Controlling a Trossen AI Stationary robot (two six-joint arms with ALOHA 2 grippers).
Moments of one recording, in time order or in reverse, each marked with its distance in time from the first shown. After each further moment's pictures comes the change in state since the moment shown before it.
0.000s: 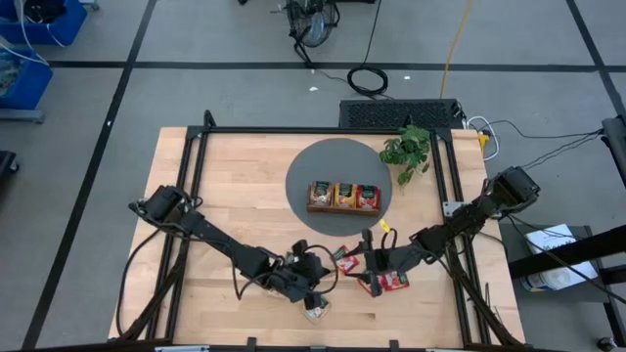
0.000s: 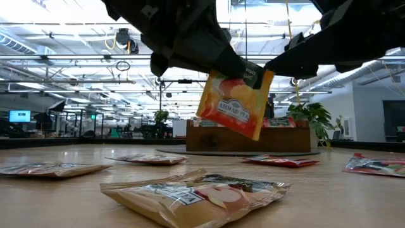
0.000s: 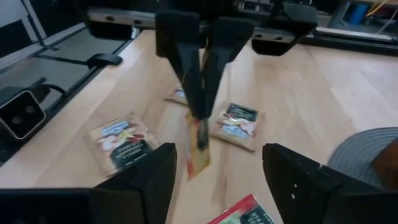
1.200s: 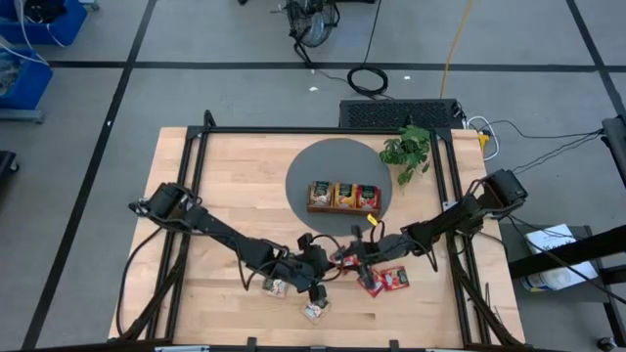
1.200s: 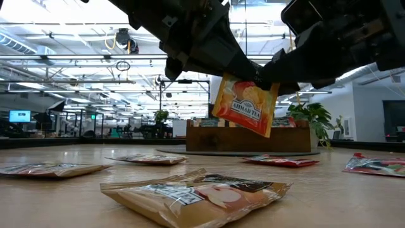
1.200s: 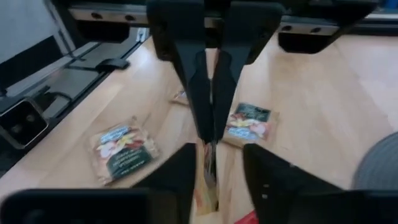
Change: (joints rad) left arm 0.066 0.005 0.000 0.038 0.073 0.045; right arm -0.137 0.103 0.002 0.135 -0.224 0.019
